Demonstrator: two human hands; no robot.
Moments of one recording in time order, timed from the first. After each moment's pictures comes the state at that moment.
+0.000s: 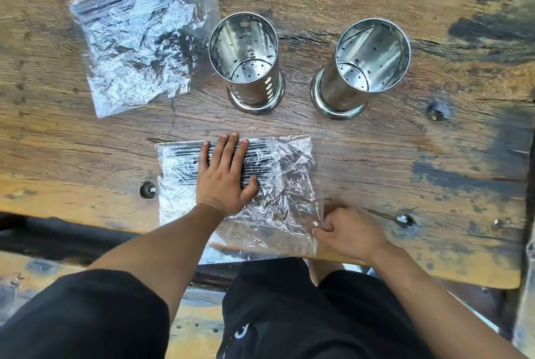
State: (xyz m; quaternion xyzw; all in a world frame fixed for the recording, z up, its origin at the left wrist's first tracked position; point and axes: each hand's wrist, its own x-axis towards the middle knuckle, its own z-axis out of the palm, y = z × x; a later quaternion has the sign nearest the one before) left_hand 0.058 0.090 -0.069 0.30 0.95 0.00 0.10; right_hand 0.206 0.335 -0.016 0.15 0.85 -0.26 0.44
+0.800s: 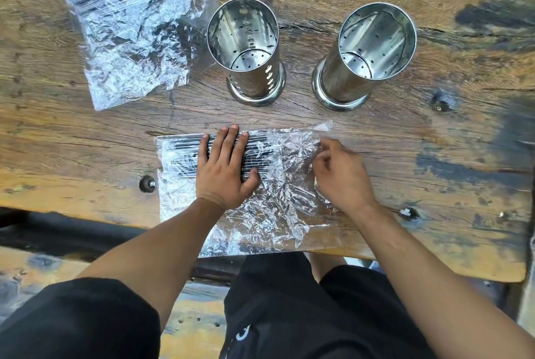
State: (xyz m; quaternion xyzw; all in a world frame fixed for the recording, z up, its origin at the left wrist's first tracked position) left_hand 0.058 0.088 -0.071 0.30 0.95 0.00 0.10; right_hand 0.135 0.327 -0.001 0.27 0.86 -0.39 0.18
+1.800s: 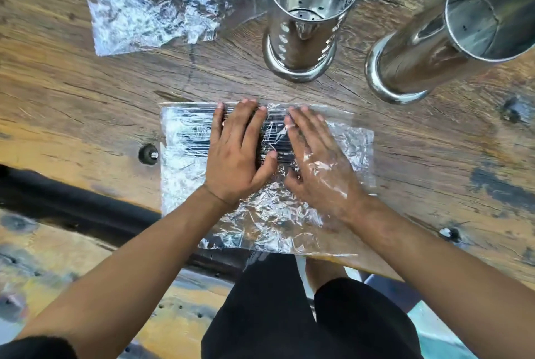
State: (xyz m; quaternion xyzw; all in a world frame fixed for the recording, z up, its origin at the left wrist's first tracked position) left_hand 0.060 0.078 -0.085 0.29 0.94 0.17 -0.03; right_hand 0.116 0.265 -0.062 -0.10 0.97 -0.20 0.09
